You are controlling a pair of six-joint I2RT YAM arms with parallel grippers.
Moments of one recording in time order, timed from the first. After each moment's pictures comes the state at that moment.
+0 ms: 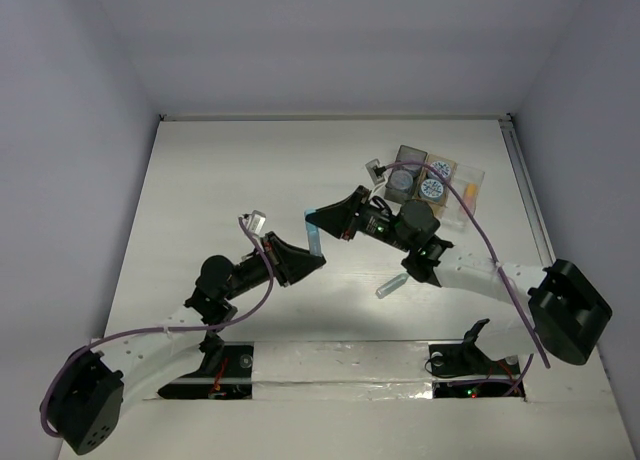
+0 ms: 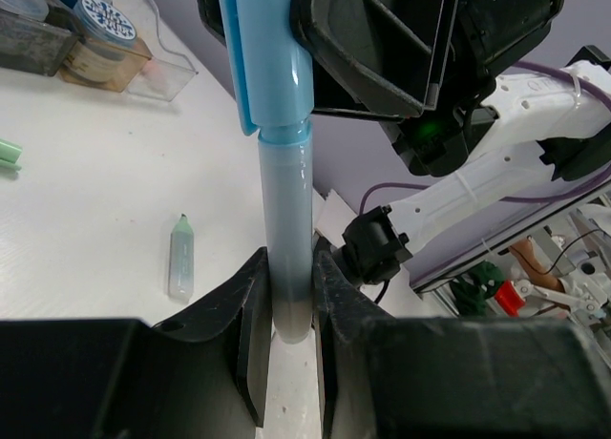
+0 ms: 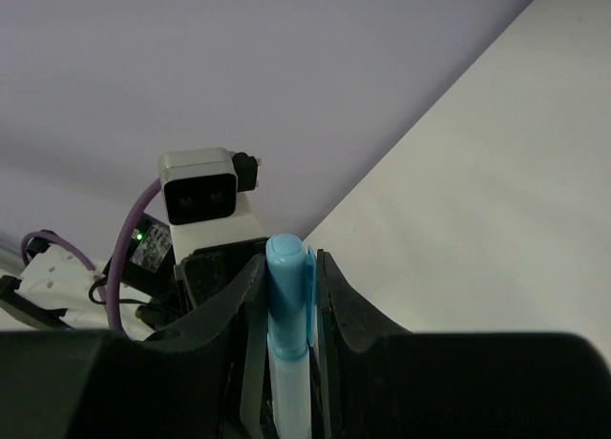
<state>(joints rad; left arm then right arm) -0.66 0.79 0.15 0.84 0.45 -0.90 0.82 1.34 0.71 0.84 -0.33 0.85</state>
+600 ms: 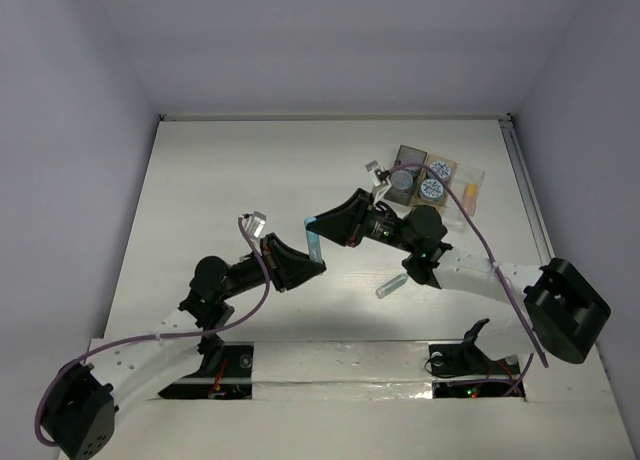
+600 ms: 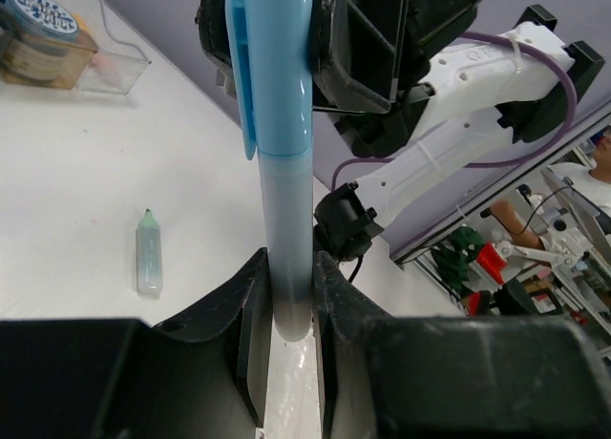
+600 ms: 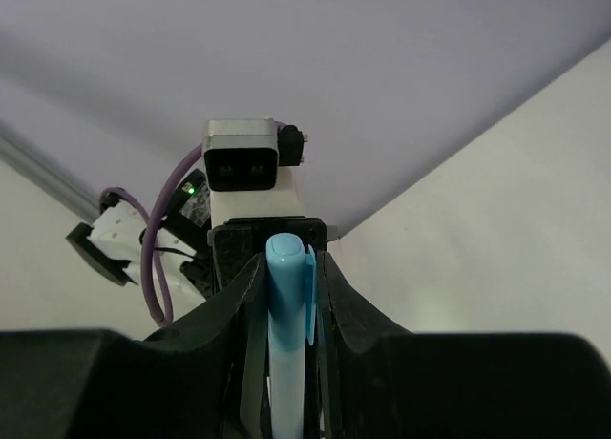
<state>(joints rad) -0.67 0.72 0.18 0.77 0.53 -0.88 0.81 1.34 0.67 0.99 -0.49 0.87</state>
